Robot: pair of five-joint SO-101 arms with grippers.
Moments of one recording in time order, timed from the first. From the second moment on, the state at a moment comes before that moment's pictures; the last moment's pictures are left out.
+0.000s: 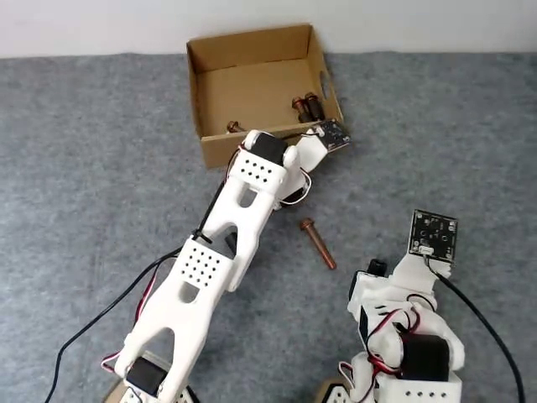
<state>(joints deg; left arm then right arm) 24.0 75.3 -80.8 99.1 -20.2 -1.1 -87.6 67.3 83.0 -13.1</state>
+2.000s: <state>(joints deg) 26.4 -28.5 1.0 98.2 15.0 -20.0 -103.9 68.2 82.6 -13.1</state>
